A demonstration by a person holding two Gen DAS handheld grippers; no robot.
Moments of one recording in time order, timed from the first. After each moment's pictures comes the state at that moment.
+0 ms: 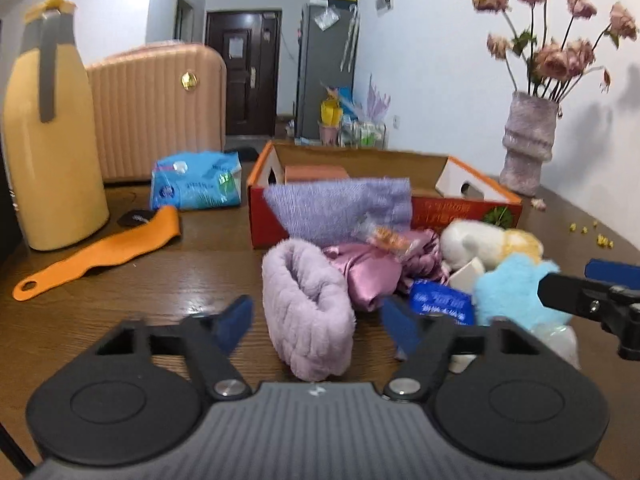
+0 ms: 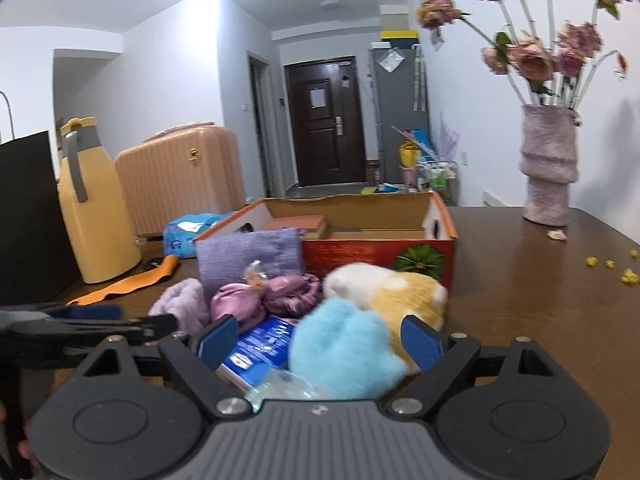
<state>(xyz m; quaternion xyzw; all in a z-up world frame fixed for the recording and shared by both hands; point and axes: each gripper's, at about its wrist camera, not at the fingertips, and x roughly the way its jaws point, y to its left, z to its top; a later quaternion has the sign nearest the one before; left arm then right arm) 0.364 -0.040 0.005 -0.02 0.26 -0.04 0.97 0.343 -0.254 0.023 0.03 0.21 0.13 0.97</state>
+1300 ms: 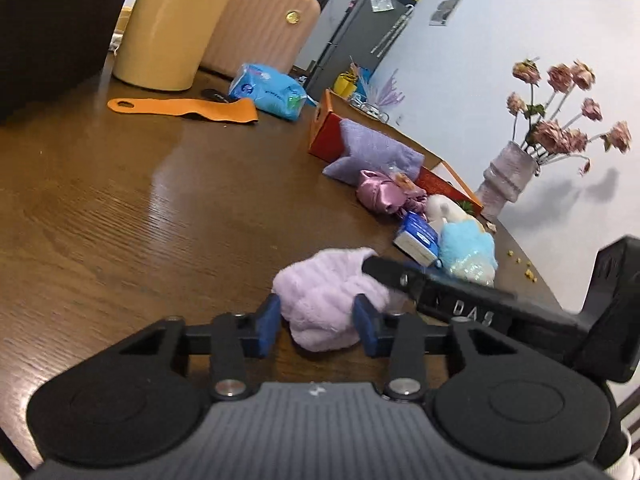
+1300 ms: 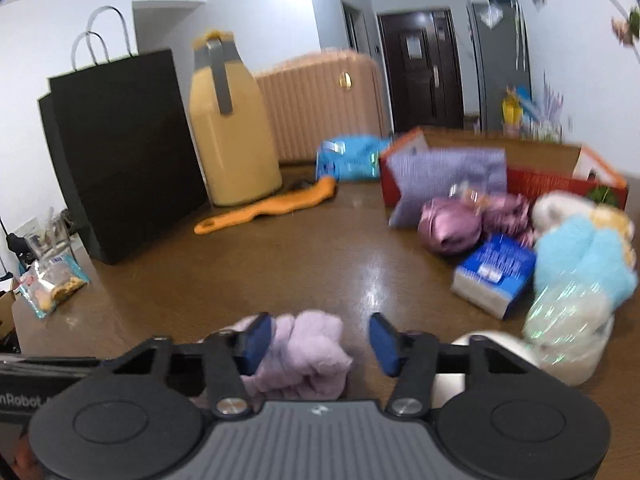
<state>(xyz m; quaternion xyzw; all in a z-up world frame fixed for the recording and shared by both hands) 0.214 0.077 -0.012 -0.23 0.31 -0.08 0.92 0.288 -0.128 -0.005 0.03 0.31 0.27 0.91</state>
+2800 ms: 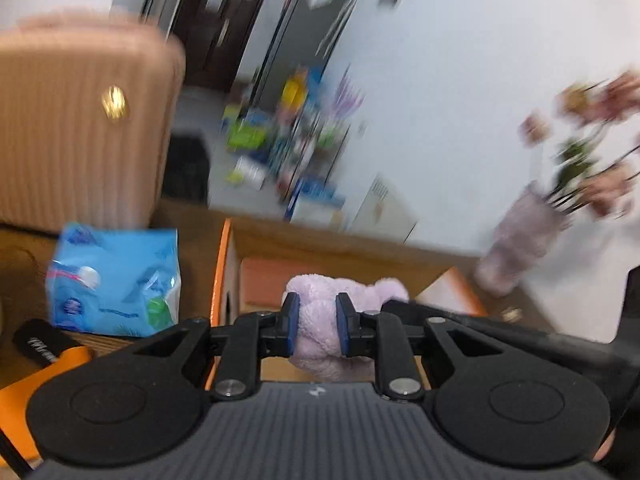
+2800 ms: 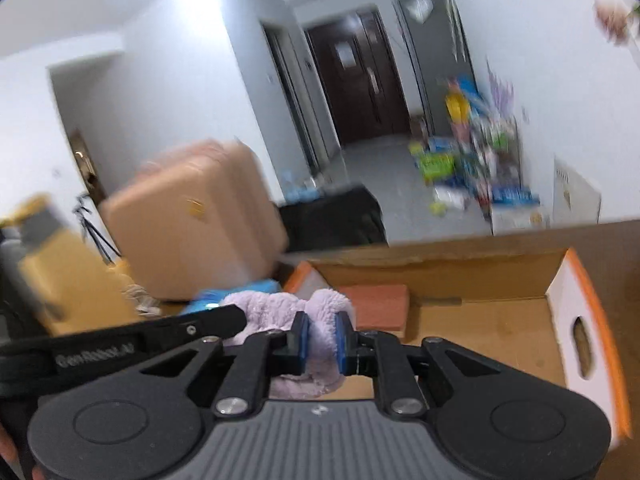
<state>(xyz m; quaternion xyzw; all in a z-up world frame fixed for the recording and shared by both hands) 0.607 0.009 0.084 -0.14 0.32 -0.13 0.93 0.624 -0.186 0.081 0.12 0.33 0.18 0.92</state>
